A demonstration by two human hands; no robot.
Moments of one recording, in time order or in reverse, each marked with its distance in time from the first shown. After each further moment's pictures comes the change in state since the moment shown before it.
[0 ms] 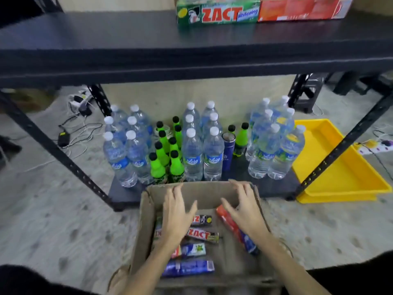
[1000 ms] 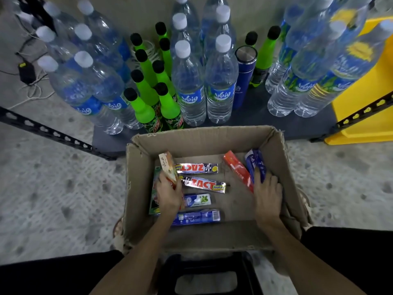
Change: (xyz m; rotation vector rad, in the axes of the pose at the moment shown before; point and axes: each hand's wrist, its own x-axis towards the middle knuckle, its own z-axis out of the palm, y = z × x) left_hand -0.025 -0.121 0.119 -0.071 -0.145 -0.668; right_hand -0.078 0.130 0.103 -0.973 -0.247 0.288
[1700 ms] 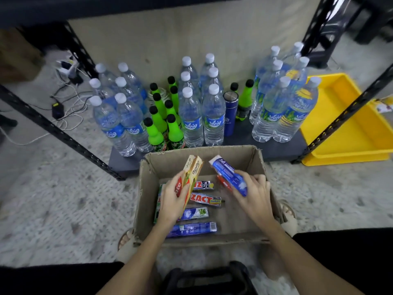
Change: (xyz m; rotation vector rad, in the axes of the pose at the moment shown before) left_hand -0.065 0.043 -0.076 -0.170 -0.067 0.539; right_hand -0.018 0.017 -0.109 0.695 0.237 -0.156
